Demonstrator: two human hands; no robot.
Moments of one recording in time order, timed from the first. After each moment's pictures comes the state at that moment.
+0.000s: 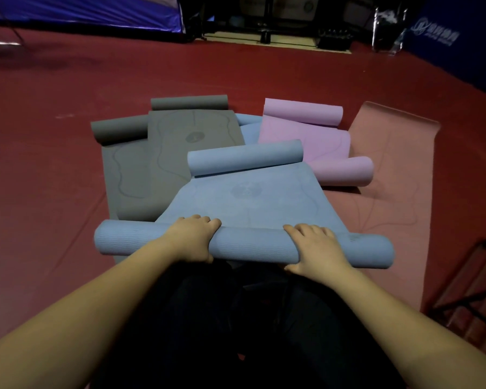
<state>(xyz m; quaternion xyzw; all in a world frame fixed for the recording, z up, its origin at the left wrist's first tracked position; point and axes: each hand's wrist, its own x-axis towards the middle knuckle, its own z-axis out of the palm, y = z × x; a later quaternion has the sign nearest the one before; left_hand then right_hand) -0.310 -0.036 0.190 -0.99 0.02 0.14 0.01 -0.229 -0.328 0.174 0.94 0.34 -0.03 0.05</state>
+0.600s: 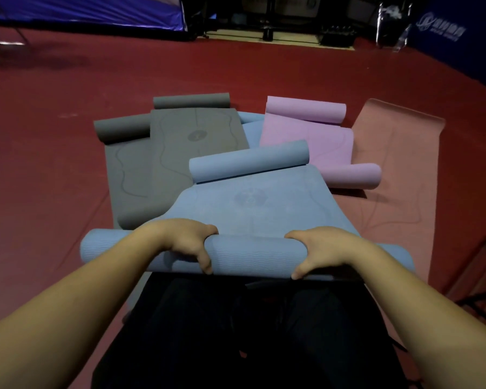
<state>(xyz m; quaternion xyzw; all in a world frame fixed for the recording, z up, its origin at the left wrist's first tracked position) -0.310 -0.026 0.227 -0.91 0.01 0.36 -0.19 -0.211 -0.328 0.228 0.88 0.37 -0.29 0.00</state>
